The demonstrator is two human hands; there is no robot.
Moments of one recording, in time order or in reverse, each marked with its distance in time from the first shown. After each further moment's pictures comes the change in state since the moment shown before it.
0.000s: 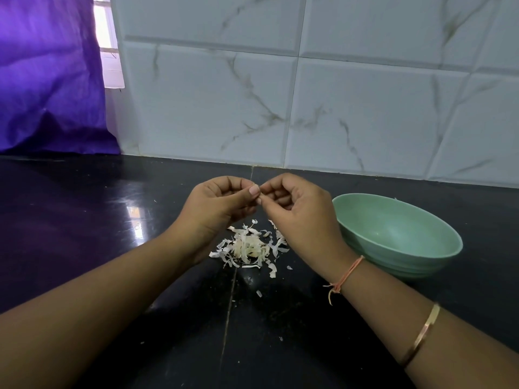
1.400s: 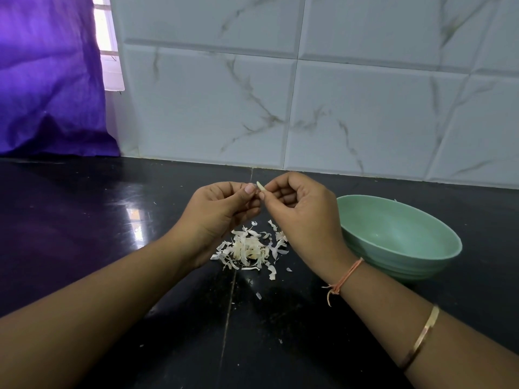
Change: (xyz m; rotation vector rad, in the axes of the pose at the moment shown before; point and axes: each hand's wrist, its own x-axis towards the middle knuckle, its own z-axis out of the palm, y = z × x) left_hand 0.001 -0.002 0.001 -0.058 0.004 -0.048; right_hand 0.000 -0.001 0.000 0.019 0.094 0.015
